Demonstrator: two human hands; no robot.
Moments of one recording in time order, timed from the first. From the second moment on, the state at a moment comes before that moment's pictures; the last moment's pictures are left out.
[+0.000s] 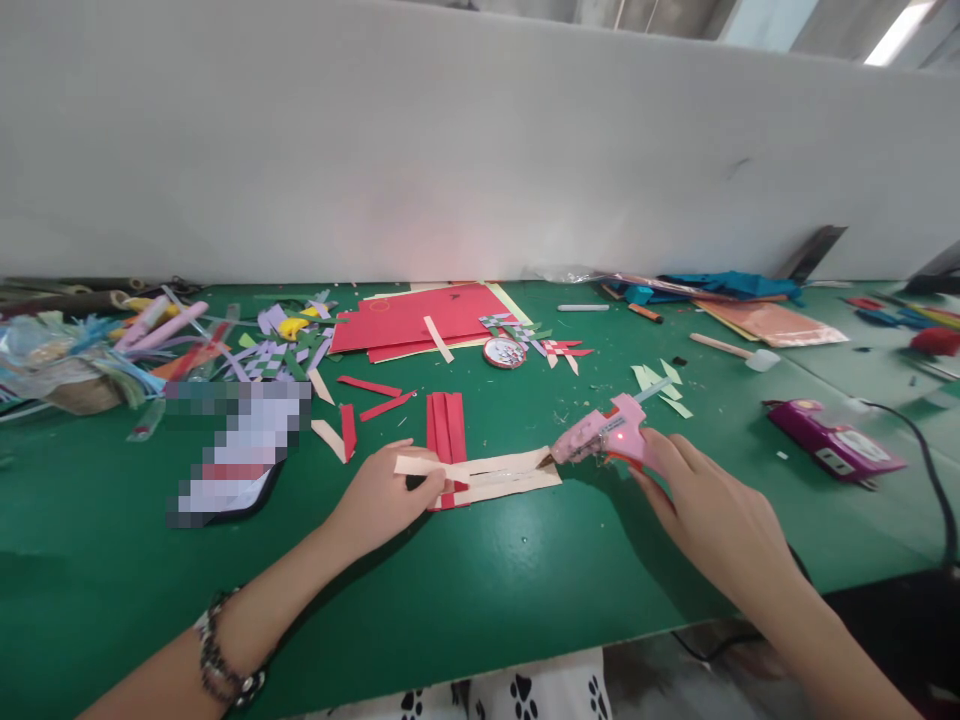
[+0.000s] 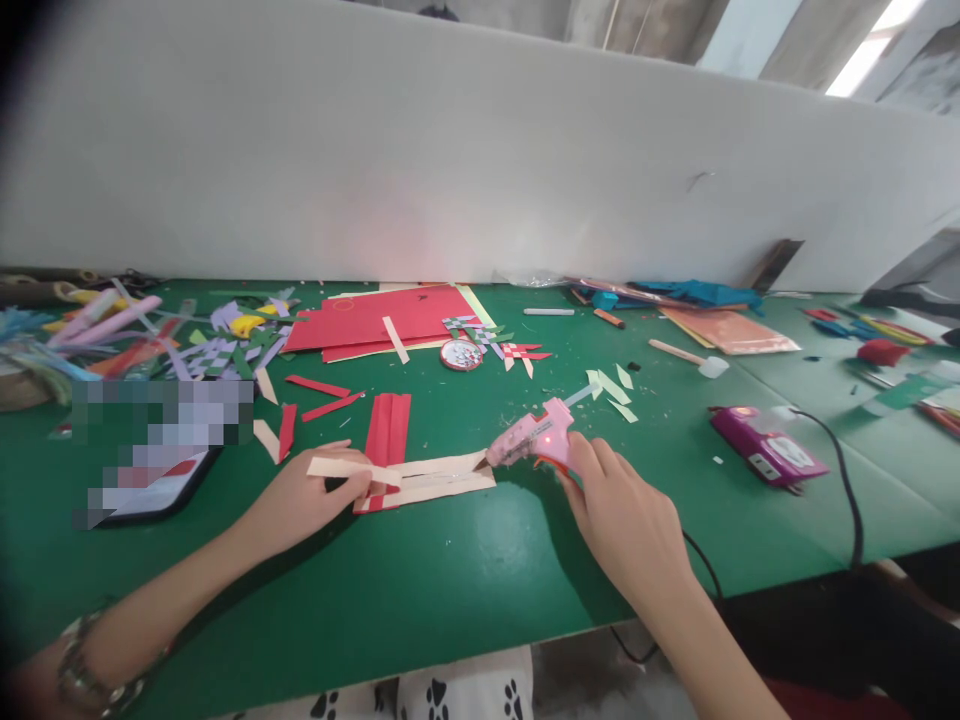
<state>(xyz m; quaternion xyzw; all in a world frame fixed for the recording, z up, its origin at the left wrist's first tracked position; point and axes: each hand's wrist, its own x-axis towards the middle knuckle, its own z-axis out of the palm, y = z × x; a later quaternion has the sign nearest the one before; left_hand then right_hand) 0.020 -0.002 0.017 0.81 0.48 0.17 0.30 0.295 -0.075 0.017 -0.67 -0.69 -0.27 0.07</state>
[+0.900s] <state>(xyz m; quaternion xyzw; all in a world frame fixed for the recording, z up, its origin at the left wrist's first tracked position) 0.019 -0.002 0.013 0.83 0.46 0.19 0.27 0.343 -0.028 0.022 -0.78 -0.59 -0.17 0.08</state>
